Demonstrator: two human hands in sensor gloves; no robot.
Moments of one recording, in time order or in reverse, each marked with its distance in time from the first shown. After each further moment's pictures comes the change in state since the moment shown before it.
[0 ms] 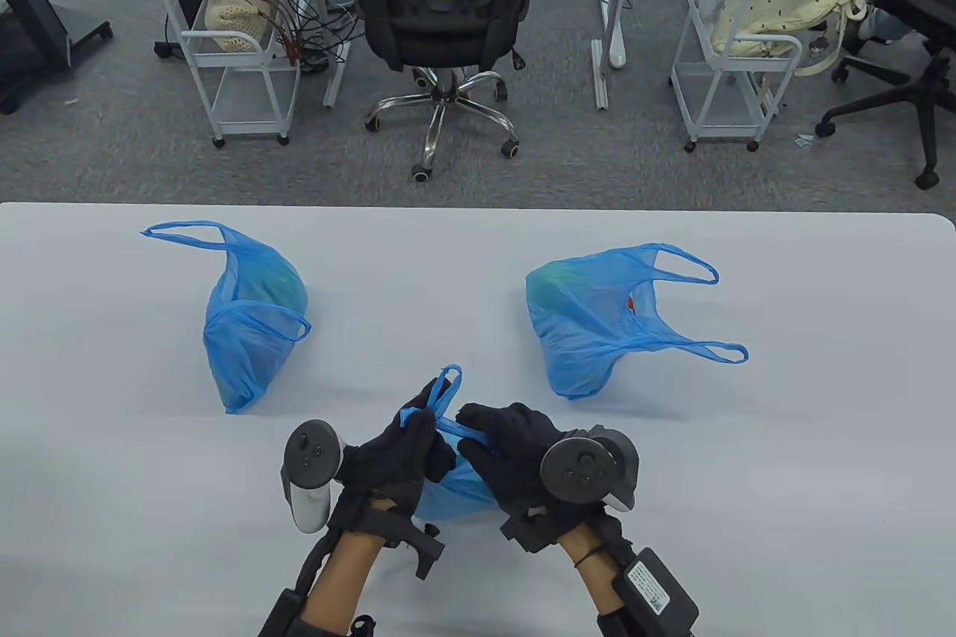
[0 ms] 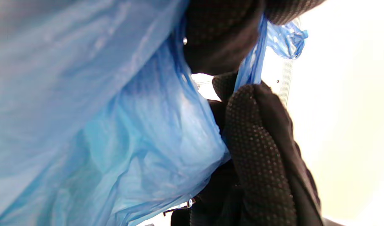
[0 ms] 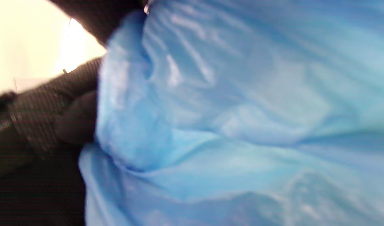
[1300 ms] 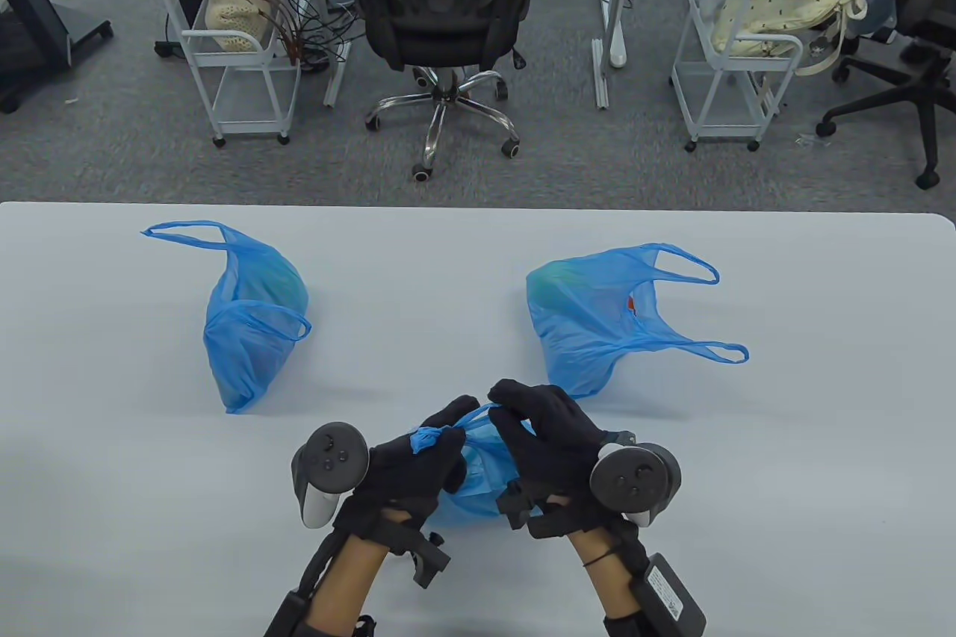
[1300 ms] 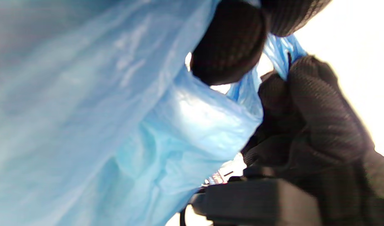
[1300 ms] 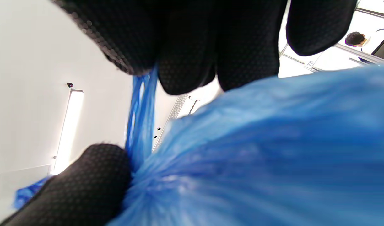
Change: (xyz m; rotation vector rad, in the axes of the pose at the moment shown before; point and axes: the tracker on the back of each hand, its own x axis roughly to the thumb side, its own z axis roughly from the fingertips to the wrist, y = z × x) left_hand 0.013 -0.014 -0.002 -0.096 -0.064 -0.203; right_hand 0.003 -0.037 0.008 -0.357 0.049 -0.124
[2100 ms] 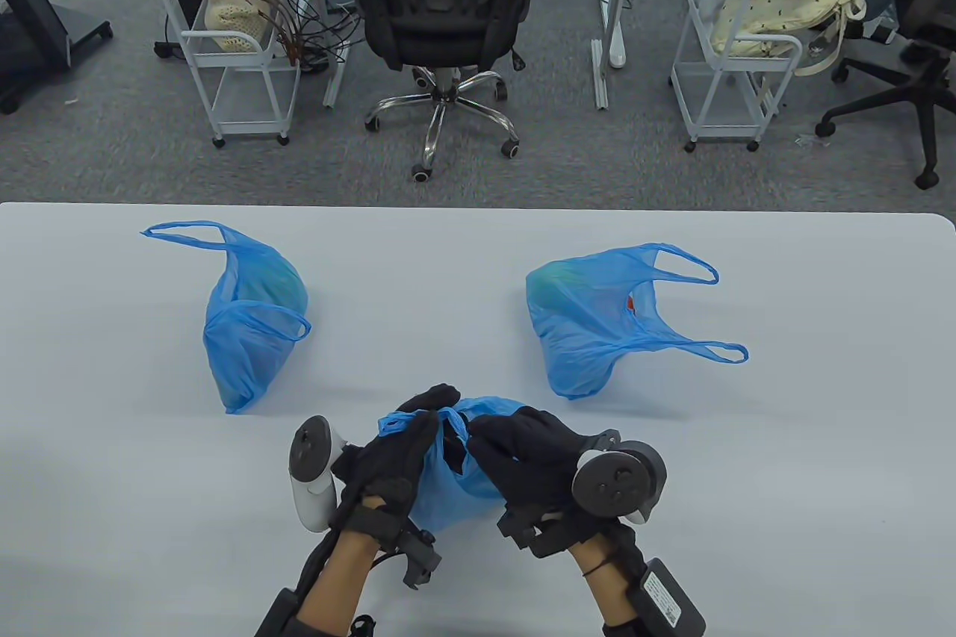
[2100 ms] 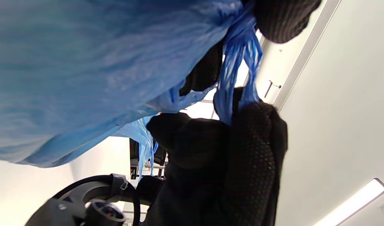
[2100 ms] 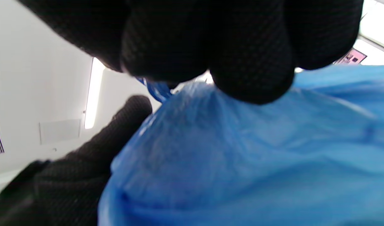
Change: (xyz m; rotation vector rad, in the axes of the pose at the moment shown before) left_hand -0.016 0.003 0.003 -0.014 0.070 0.493; right_hand 0.009 0.018 0.005 0.249 -0.106 0.046
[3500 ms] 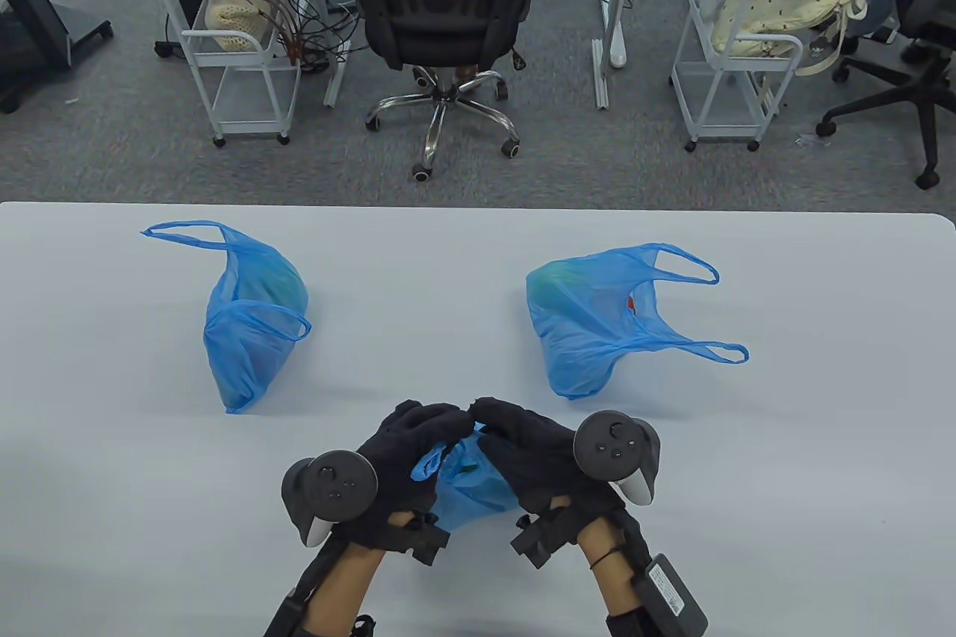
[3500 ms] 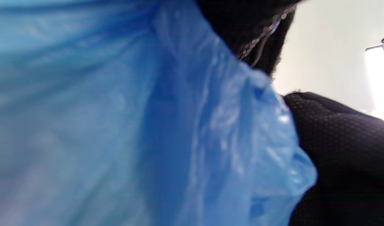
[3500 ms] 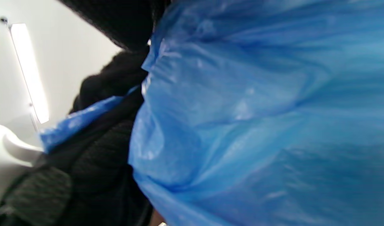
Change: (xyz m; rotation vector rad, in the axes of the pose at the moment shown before) left_hand 0.038 -0.017 0.013 0.283 -0.272 -0.894; right_hand -0.038 0.008 0.003 0.196 0.291 -0.229
